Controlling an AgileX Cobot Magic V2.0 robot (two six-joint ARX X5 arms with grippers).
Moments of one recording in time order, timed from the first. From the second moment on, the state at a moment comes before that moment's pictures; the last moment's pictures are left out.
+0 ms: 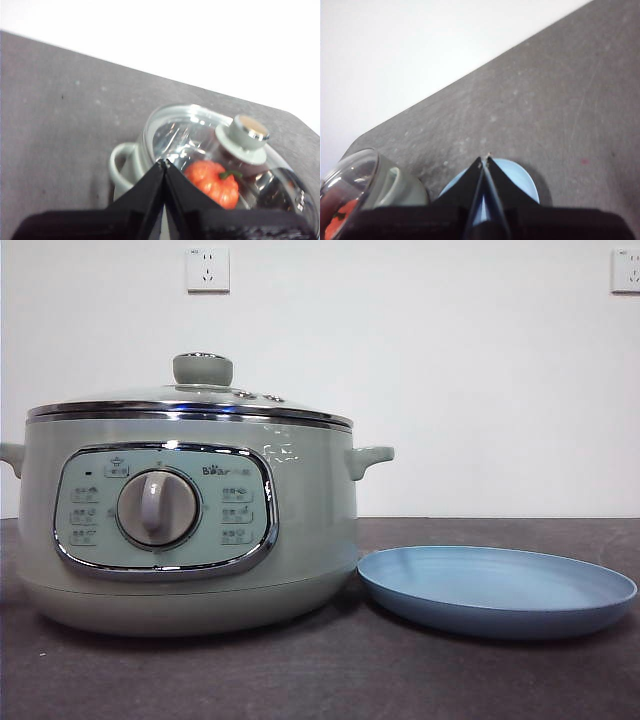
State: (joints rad) left arm 0.02 0.27 0.38 -0.27 0.31 -0.34; right arm 0.00 0.22 0.33 -0.29 -0.21 0.49
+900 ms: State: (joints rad) left arm -0.01 0.75 0.79 -0.37 0.52 -0.18; right arm 0.00 0.78 0.97 -0.61 -0.34 0.07
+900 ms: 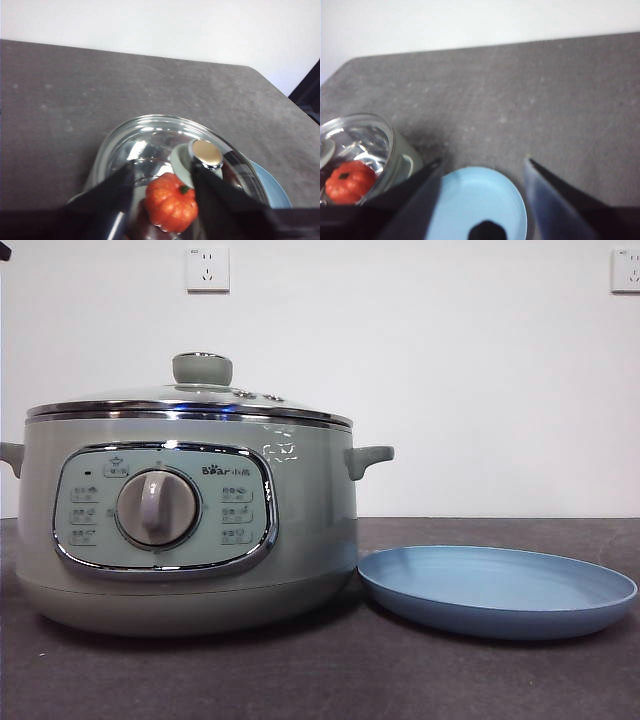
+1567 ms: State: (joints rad) left arm -0.36 1.12 1.15 -0.60 0.28 -0.04; right arm 0.05 0.80 0.97 -0.63 -0.34 0.06
